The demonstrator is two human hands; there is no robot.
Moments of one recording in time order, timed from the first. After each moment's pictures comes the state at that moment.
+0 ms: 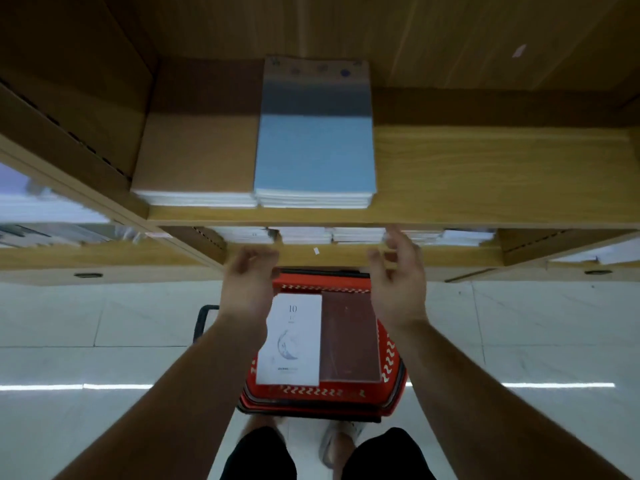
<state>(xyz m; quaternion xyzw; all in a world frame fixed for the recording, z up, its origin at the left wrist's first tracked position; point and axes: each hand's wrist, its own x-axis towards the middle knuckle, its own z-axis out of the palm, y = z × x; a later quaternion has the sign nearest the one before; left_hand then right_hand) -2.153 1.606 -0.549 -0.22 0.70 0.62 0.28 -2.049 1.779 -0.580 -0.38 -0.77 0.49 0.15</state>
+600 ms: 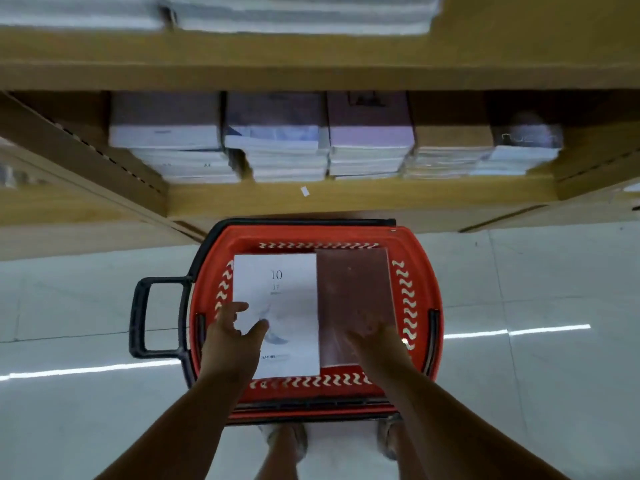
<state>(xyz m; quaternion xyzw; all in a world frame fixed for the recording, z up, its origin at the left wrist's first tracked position) -2.076 1.522 -0.824 -0.11 0.86 0.34 0.36 -1.952 1.714 -0.838 -0.48 -0.69 0.47 -0.26</state>
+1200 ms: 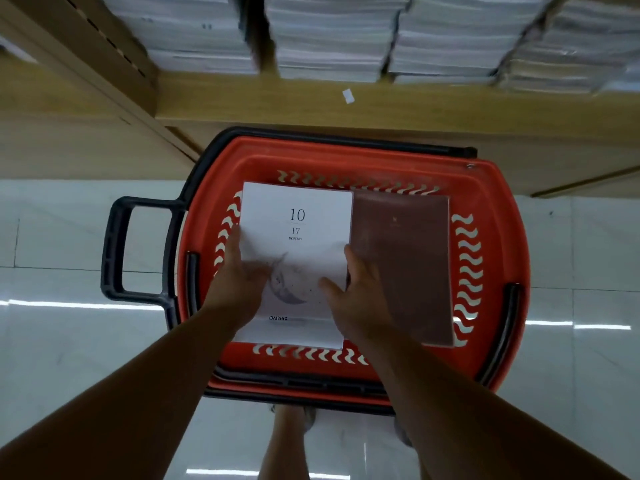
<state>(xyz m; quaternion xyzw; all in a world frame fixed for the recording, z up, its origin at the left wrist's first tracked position) -2.084 1.494 -0.956 -0.07 0.85 0.34 0.41 -1.979 1.657 -0.960 -0.39 -0.73 0.52 -0.20</state>
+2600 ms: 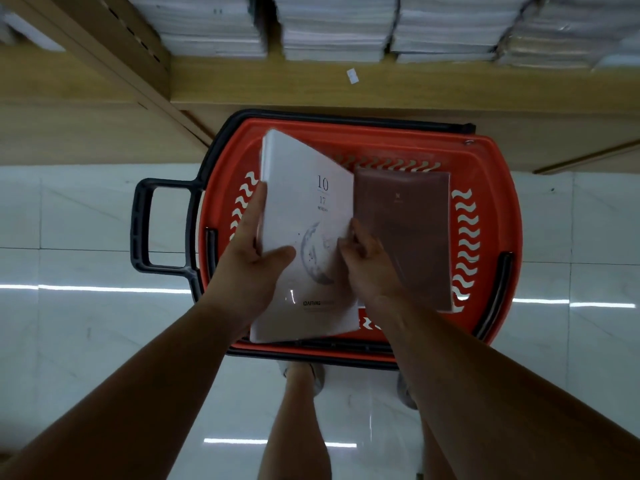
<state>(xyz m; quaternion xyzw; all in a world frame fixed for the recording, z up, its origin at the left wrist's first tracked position) -2.067 1.496 -0.873 0.01 0.74 0.55 0.39 -1.980 1.662 -0.939 -0.44 -0.62 0.62 -0.17</state>
